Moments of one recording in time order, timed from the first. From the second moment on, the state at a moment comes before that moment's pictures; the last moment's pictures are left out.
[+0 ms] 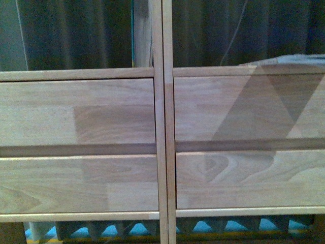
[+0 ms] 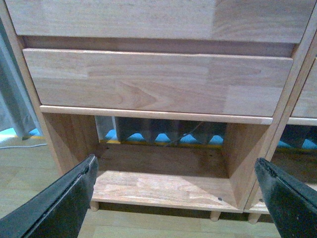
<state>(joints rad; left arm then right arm) 0.00 0.00 0.01 0.00 0.00 0.00 0.00 0.00 0.01 0.00 0.00 0.00</state>
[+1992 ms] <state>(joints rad) 0.00 0.00 0.01 0.00 0.00 0.00 -0.06 1.68 1.15 0.54 -0.07 1.28</state>
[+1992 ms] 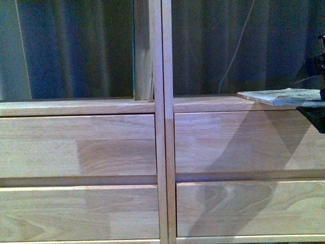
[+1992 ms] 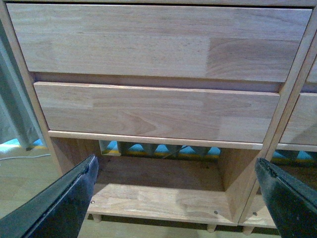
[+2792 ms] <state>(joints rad) 0.39 0.76 0.37 0.68 0.71 -0.14 -0.09 1.36 1.01 0.71 -0.26 1.26</state>
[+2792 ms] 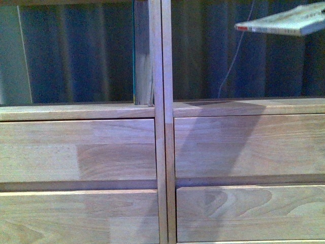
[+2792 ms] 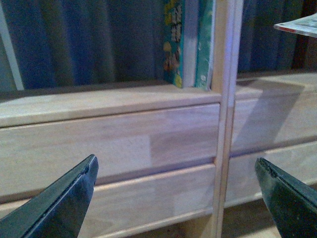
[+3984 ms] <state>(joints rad) -0.20 1.43 1.18 0.87 0.92 -1.04 0.24 1.32 0.96 1.07 -0.46 0.94</state>
